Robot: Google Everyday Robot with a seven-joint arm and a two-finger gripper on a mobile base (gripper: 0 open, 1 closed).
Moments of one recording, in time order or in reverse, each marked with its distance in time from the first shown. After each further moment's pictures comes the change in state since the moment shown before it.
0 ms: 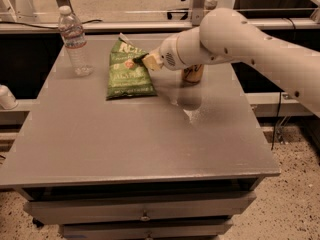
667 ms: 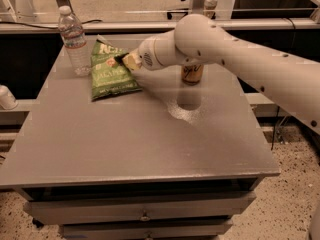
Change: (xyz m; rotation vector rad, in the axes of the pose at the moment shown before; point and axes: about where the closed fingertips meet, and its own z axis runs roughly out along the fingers) arm -0.022 0.022 0.055 -0.049 -0.048 0.037
